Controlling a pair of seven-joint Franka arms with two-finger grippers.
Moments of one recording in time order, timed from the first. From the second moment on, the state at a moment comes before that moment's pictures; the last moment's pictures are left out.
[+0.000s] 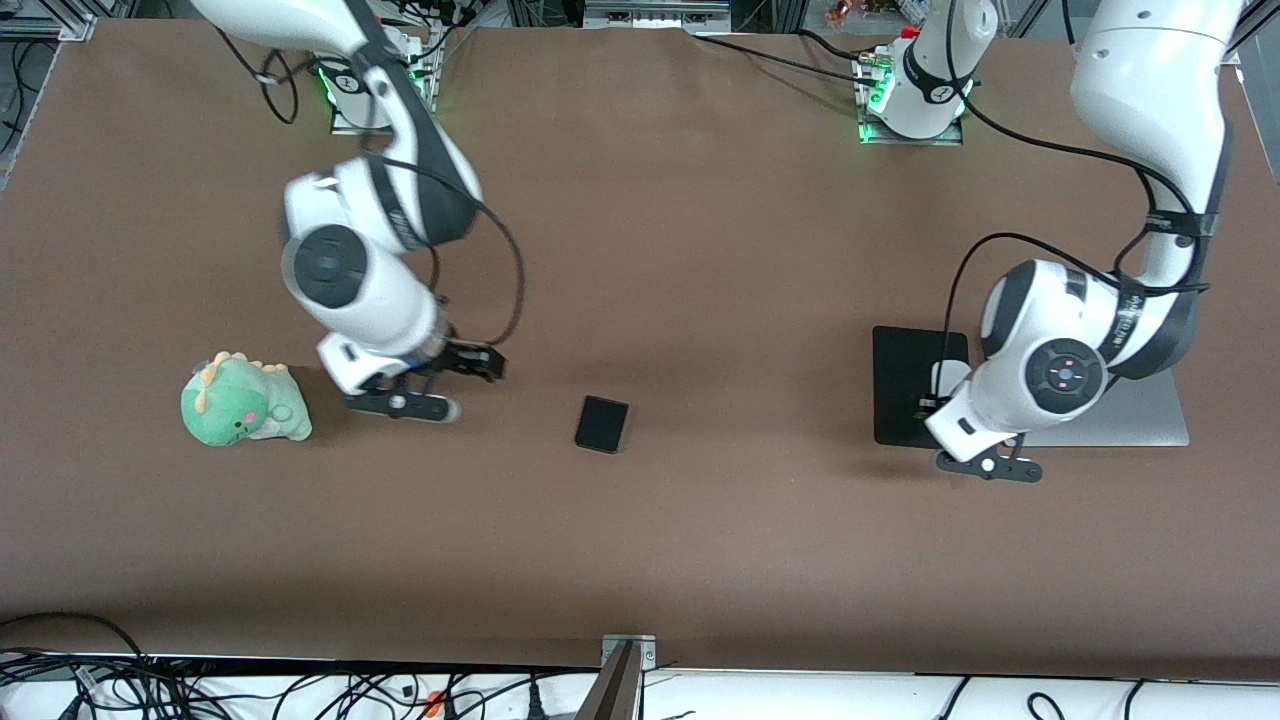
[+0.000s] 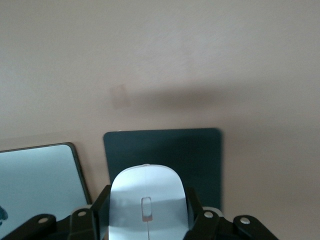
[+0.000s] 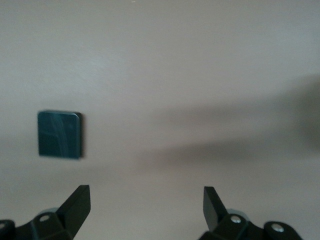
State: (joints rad) left arm 0.10 0.58 -0.24 -1.66 0.26 2.07 -0.11; right arm 0.57 0.53 -0.13 -1.55 0.10 2.10 0.59
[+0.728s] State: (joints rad) left arm 0.21 0.58 -0.28 -1.97 0.26 2.50 -0.07; right arm 0.74 0.82 -0.13 -1.47 0.10 2.44 0.79
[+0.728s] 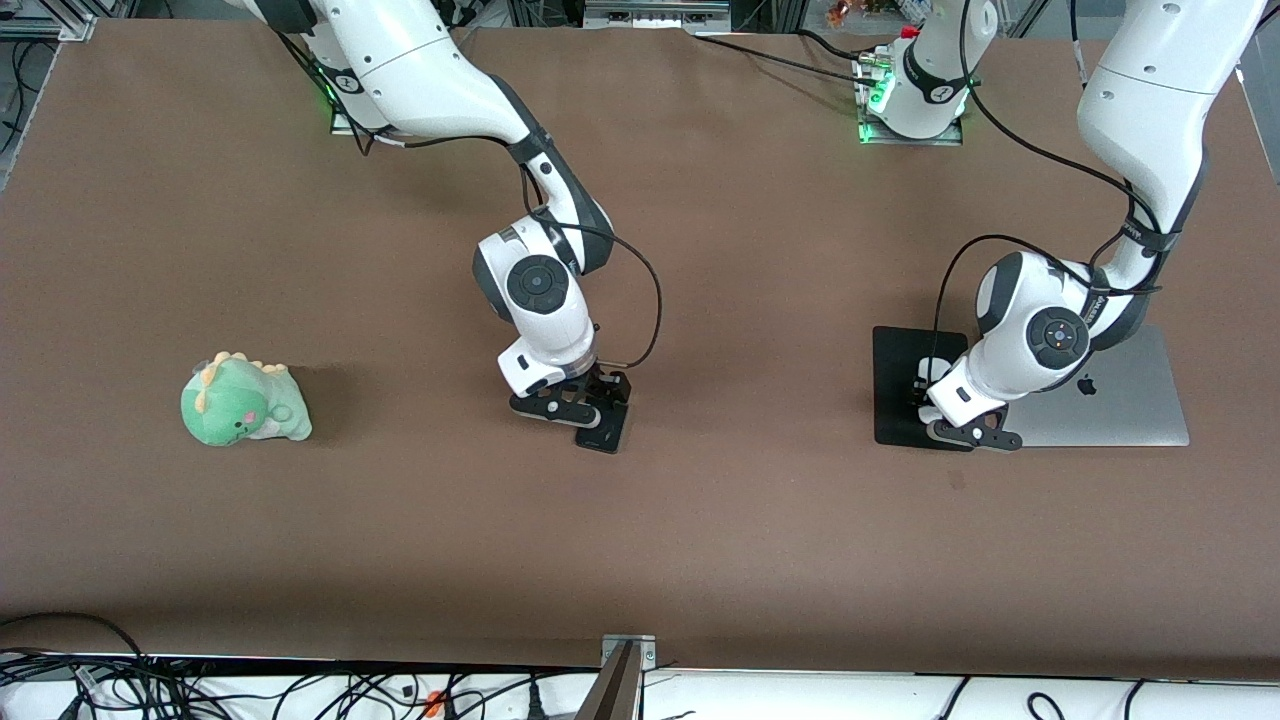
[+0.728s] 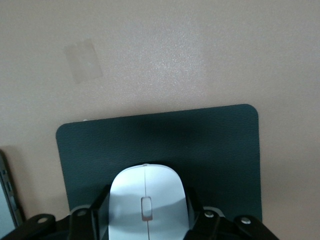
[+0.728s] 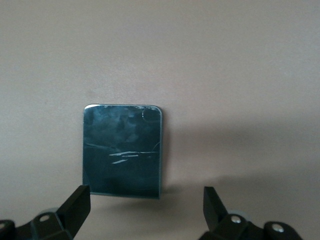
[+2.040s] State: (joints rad) left arm 0.19 0.46 -0.39 -1.26 0.26 1.54 -0.07; right arm 0.75 0.96 -0.14 -1.34 0.09 2.48 0.78
